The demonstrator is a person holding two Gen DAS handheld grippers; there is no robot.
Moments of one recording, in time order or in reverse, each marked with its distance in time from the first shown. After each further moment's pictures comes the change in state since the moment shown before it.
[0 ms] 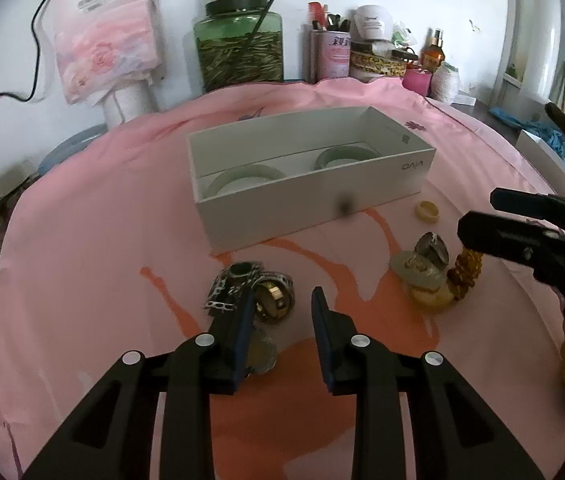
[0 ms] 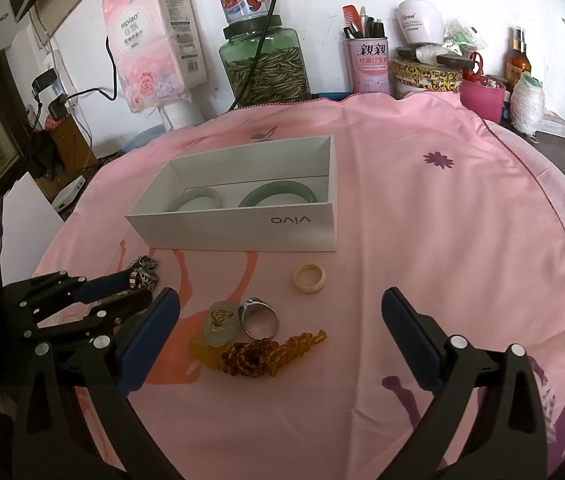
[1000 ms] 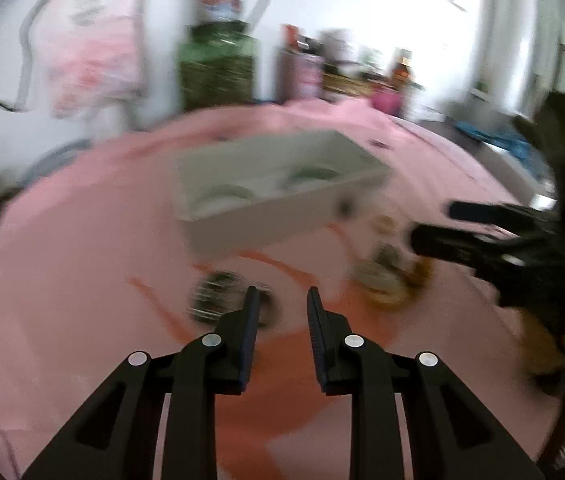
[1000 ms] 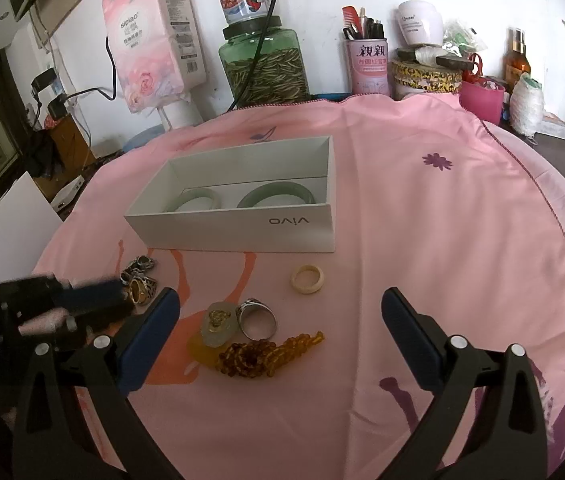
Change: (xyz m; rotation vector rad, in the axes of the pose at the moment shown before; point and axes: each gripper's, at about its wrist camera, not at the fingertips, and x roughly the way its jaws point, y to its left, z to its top) left arm -0.026 0.003 -0.003 0.000 -0.073 -0.057; right arm 0.000 -0.001 0.001 -0.002 0.000 0.003
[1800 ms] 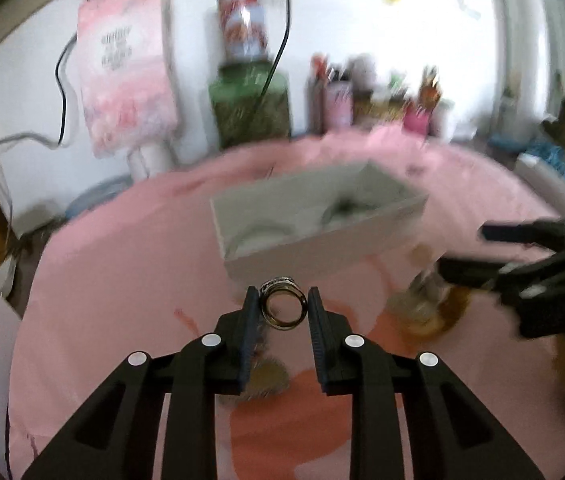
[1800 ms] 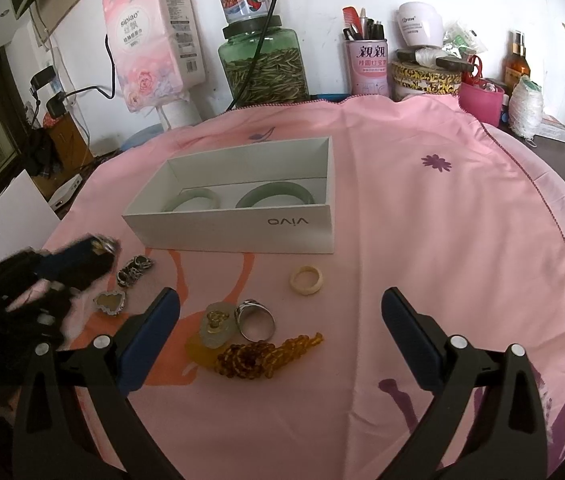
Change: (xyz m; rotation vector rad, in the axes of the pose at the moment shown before) left arm -0.001 -0.008 0.003 0.021 -0.085 0.140; right arm 0.001 -0.001 0.000 -0.006 -0.003 -0.013
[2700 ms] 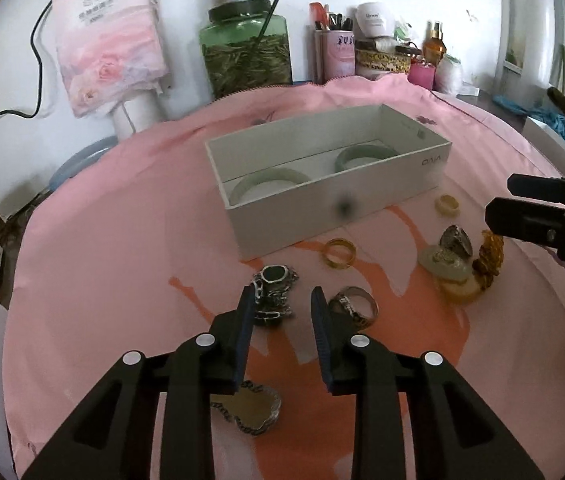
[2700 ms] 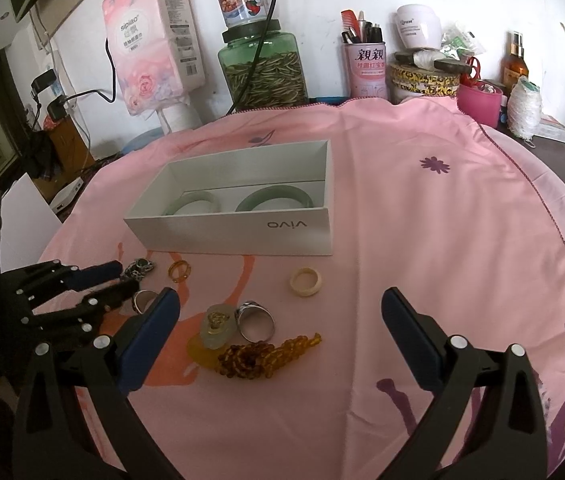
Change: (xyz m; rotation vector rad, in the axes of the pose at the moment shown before) left arm 0.030 0.017 -0.007 0.043 0.148 -0.037; right arm -0.002 0.000 0.000 -0.002 -0.009 0.000
